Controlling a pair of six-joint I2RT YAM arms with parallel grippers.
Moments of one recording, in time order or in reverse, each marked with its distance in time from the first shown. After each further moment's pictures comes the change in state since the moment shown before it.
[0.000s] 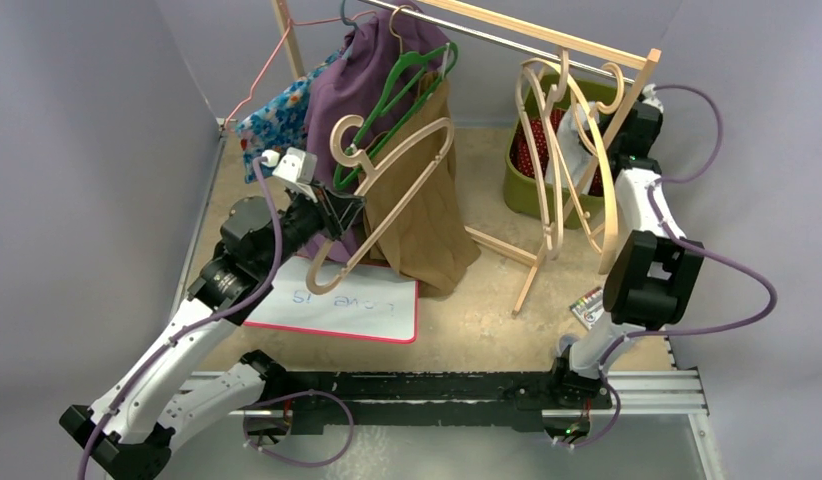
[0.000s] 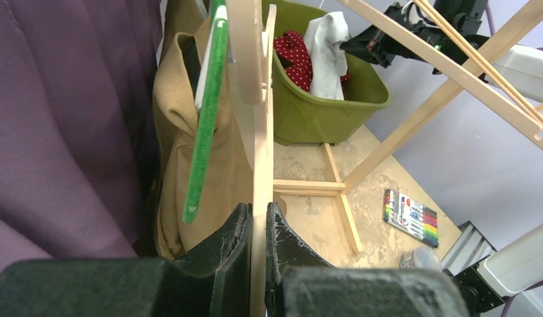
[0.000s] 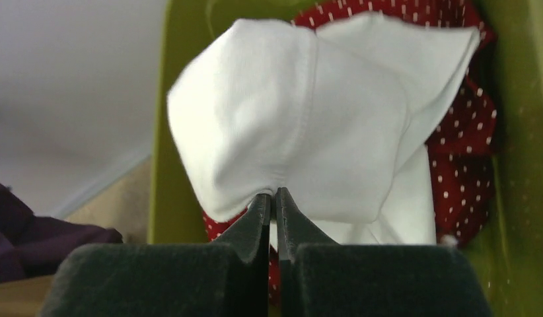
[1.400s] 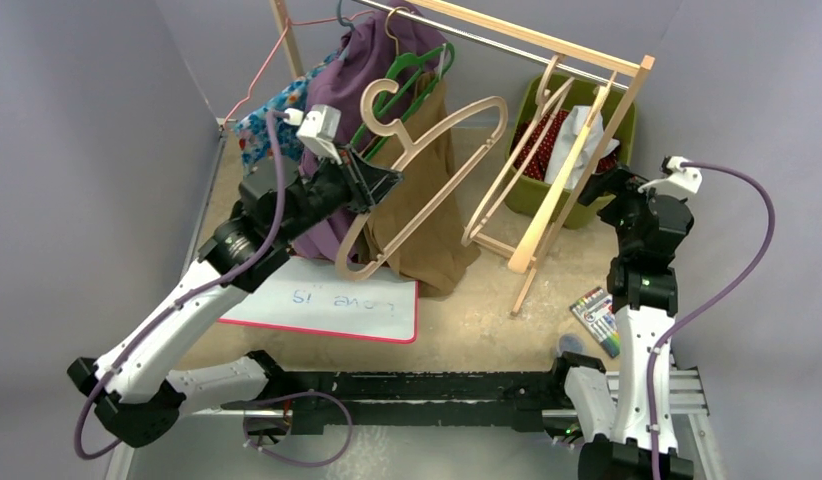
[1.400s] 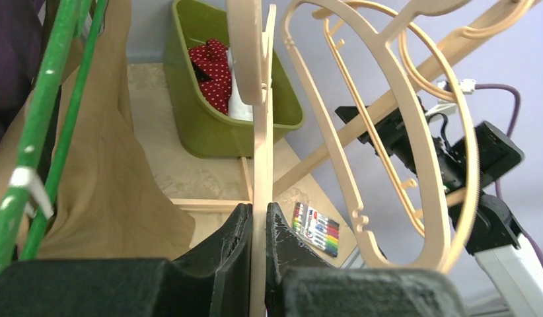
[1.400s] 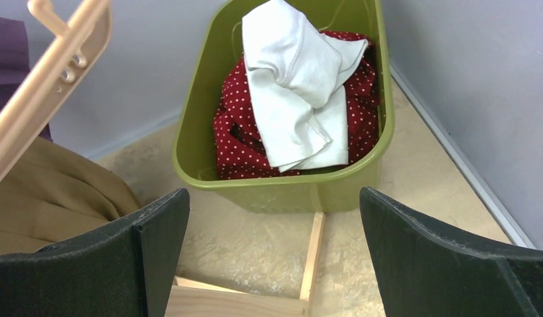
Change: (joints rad) left arm -0.132 0.209 0.334 -0.106 0.000 -0.222; right arm -0.002 -0.930 -0.565 -0.146 0.098 -0.193
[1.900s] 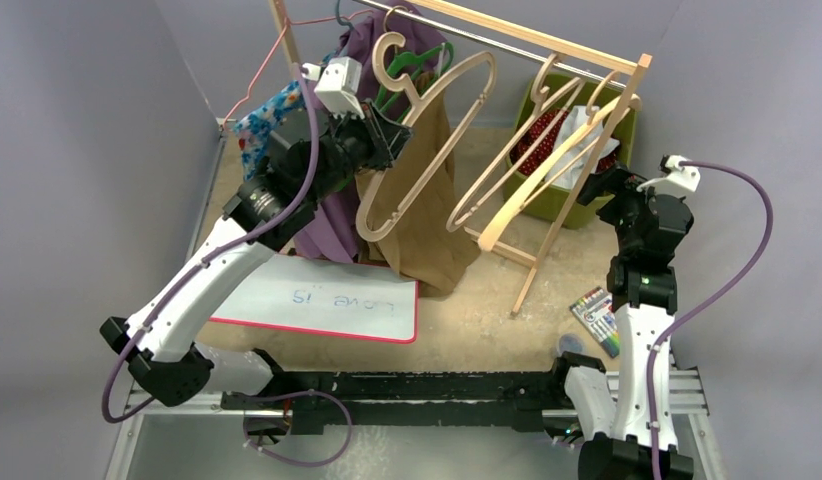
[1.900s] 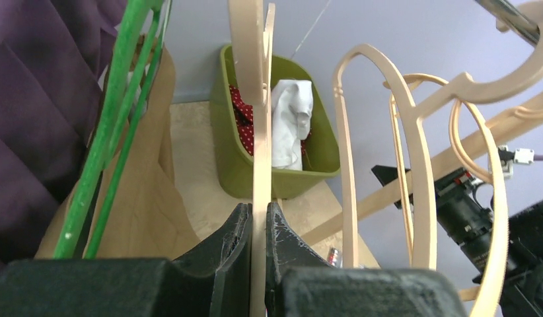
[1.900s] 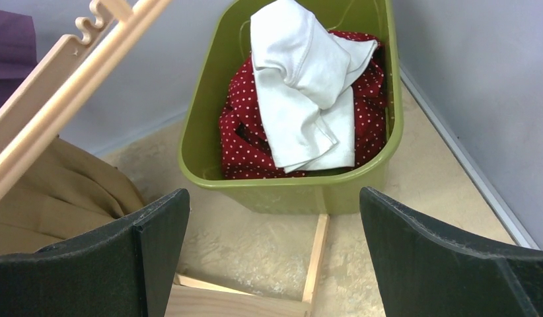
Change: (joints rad) left arm -0.023 0.267 0.316 -0.076 -0.168 0.074; right arm -0.002 0.005 -0.013 0.029 -0.040 -0.002
